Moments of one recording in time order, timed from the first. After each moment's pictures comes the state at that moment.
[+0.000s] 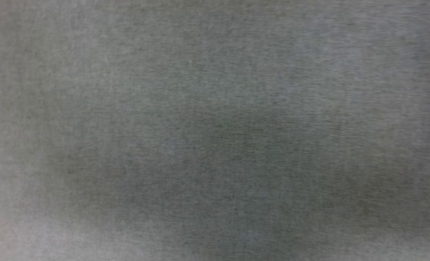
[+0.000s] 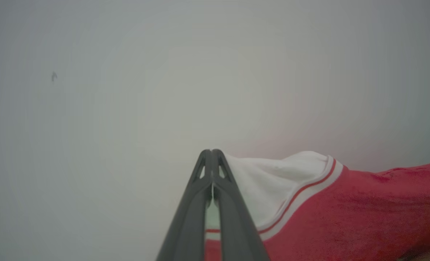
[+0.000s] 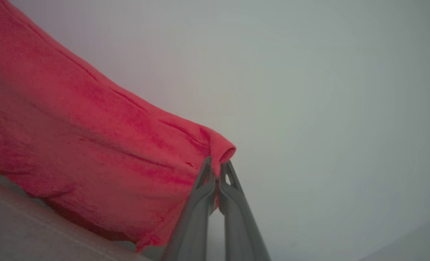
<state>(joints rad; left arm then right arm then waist) -1.90 0.48 -0.80 0.91 -0.75 -0.06 -0.26 -1.67 -0.31 0.14 1.08 -0.16 0.13 -0.26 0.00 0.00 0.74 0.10</state>
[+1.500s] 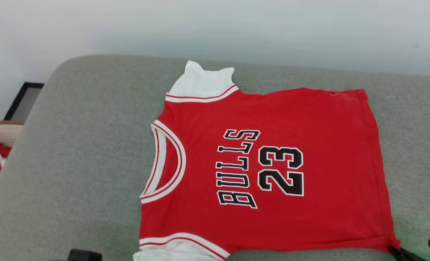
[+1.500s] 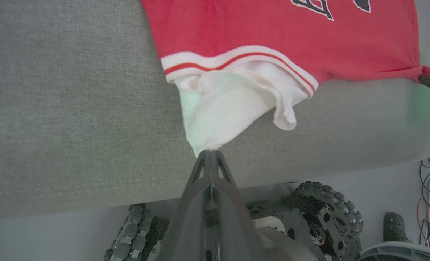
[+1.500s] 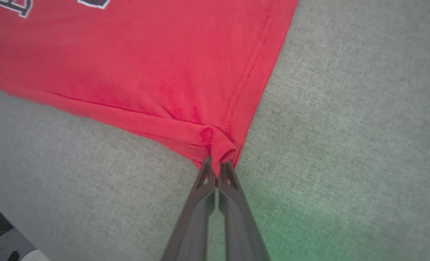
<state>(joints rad) -0.21 1.05 -1.08 -0.31 -1.38 0.38 -0.02 0.05 -0.74 0.42 0.15 0.69 0.13 0.10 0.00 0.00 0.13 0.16</state>
